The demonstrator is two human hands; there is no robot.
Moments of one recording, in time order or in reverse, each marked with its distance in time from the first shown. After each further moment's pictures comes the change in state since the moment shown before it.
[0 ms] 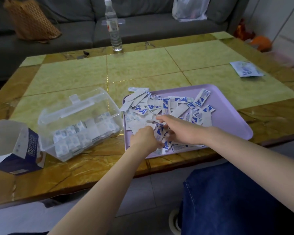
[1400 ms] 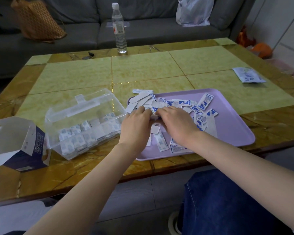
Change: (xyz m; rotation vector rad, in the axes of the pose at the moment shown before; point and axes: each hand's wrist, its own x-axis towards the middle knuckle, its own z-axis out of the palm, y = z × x) left_hand -0.010 -0.021 -0.034 0.208 0.623 0.367; right_hand 0.014 -0.038 0.003 -0.527 0.545 -0.077
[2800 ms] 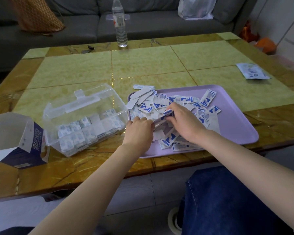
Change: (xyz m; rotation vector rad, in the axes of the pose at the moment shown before) left_hand -0.005 -0.006 0.027 0.064 -0.284 -0.043; right_hand -0.004 0.022 0.019 0.426 -0.086 0.240
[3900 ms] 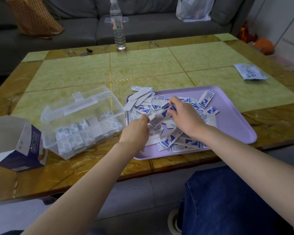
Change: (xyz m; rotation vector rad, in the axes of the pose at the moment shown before) left_hand 0.006 -0.002 -0.007 -0.154 -0.060 -0.070; right_hand 0.011 0.002 -0.011 0.033 0.093 0.043
